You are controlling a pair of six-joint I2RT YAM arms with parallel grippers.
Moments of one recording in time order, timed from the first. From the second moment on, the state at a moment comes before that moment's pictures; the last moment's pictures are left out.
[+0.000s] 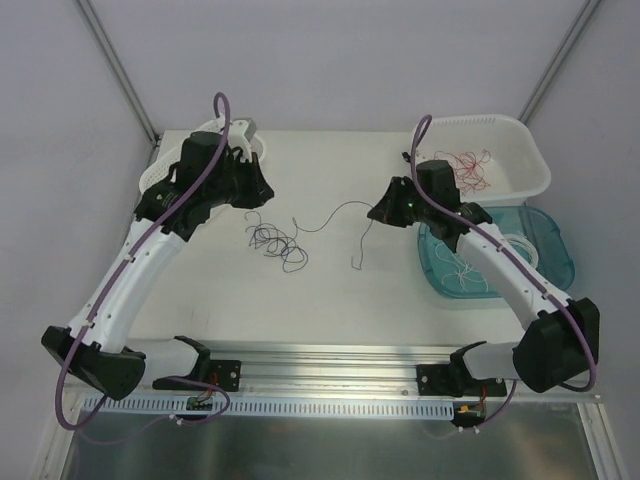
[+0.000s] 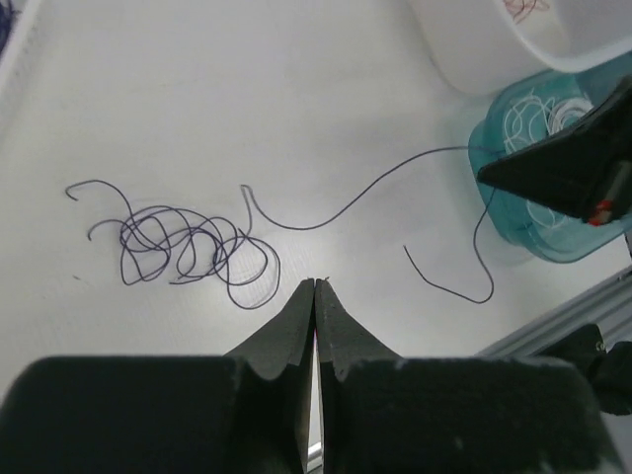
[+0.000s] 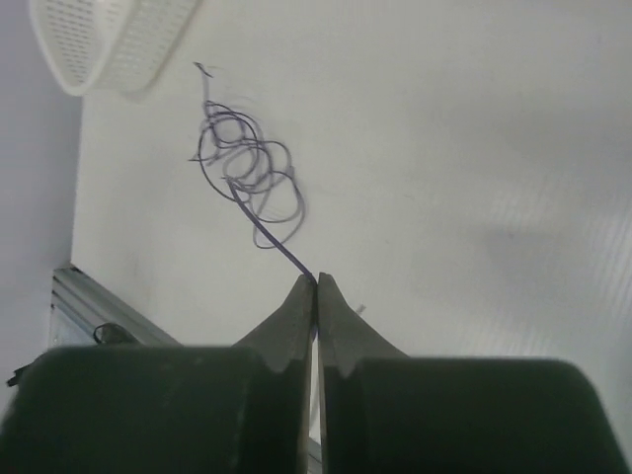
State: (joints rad) left arm -0.43 1.22 1.48 -0.78 0.13 -0.35; right arm 0.42 1.34 1.07 -0.39 -0.26 0.55
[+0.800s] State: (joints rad) left arm -0.47 1.61 1.20 -0.51 0.15 -0.38; right arm 0.44 1.15 1.31 -0.50 -0.38 0.42
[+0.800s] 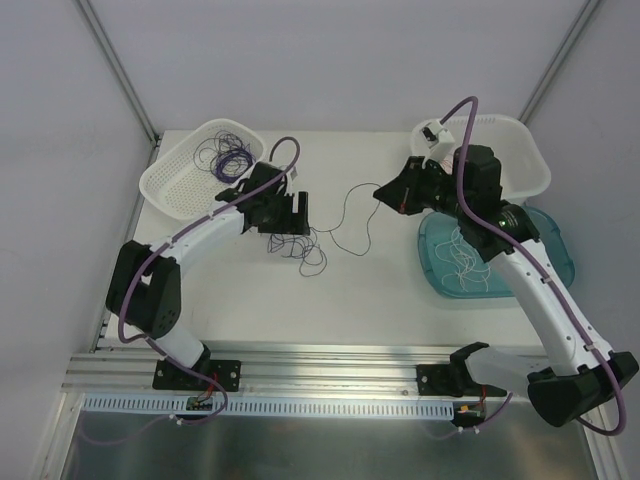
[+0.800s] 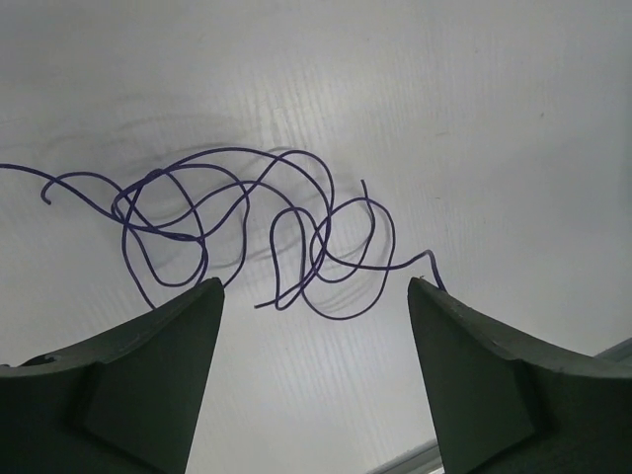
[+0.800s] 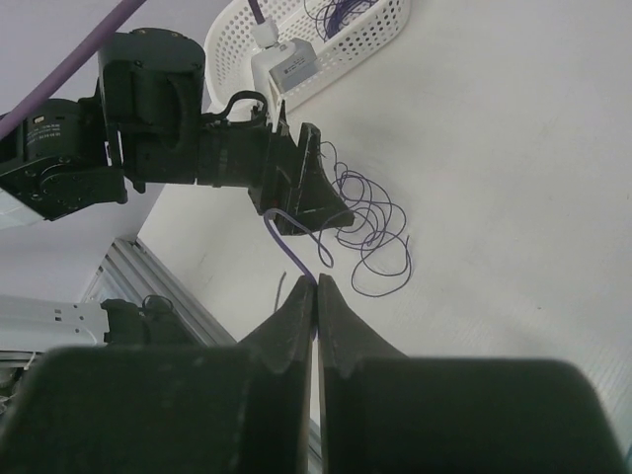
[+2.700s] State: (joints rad) left arm -0.56 1.31 1.06 0.02 0.28 -0.40; right arm 0.44 1.16 1.00 -0.47 -0.23 0.49
